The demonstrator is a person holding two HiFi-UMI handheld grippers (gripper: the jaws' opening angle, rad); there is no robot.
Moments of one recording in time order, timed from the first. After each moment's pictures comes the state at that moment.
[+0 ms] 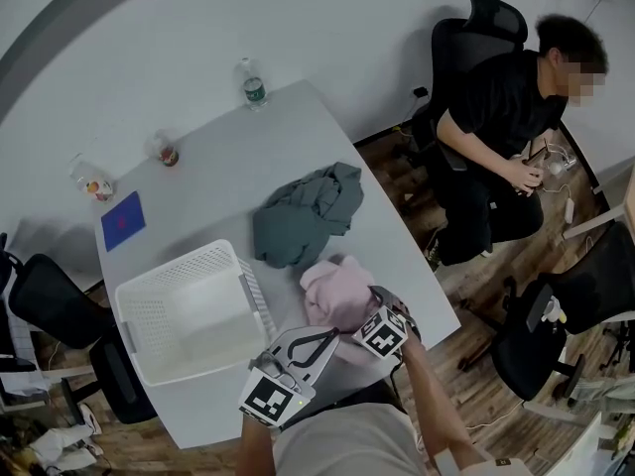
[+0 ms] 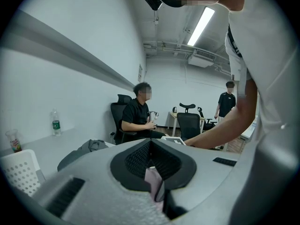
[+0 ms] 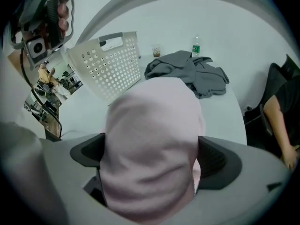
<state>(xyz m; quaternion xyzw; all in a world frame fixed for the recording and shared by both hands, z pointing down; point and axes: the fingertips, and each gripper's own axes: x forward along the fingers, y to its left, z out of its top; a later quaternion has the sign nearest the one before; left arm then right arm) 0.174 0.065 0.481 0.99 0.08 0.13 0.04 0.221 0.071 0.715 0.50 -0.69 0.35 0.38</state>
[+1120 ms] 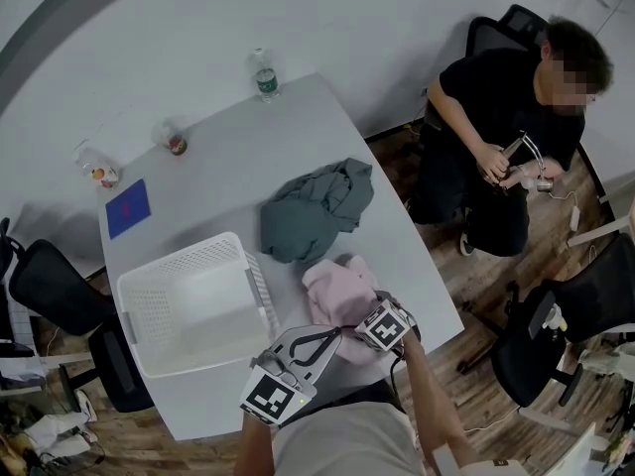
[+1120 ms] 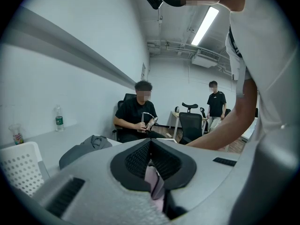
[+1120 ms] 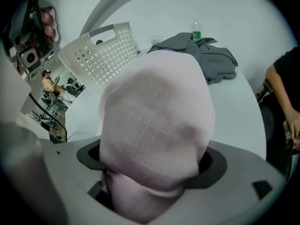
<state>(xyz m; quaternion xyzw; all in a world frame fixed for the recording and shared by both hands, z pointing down) 0.168 0.059 0.490 0.99 0.07 0.14 0.04 0.212 0.072 0.744 0.47 -0.70 0.41 0.36</state>
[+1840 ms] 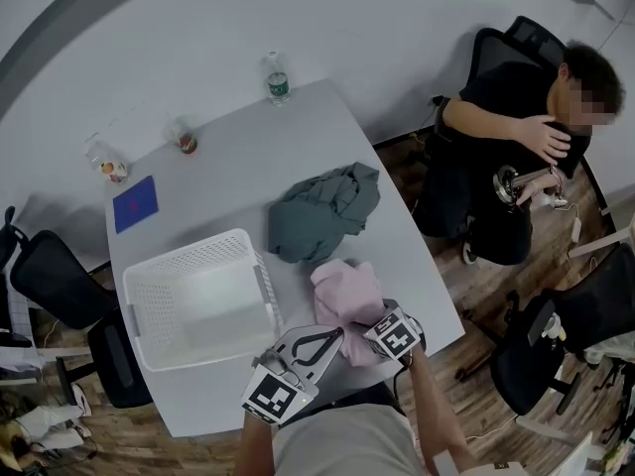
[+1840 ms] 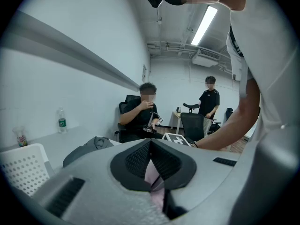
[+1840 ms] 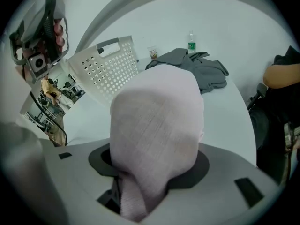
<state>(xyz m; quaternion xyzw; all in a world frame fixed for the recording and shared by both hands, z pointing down) 0.159 0.060 0.485 0.99 0.06 0.13 0.03 0.213 0.077 0.716 0.51 -0.69 0.39 0.33</state>
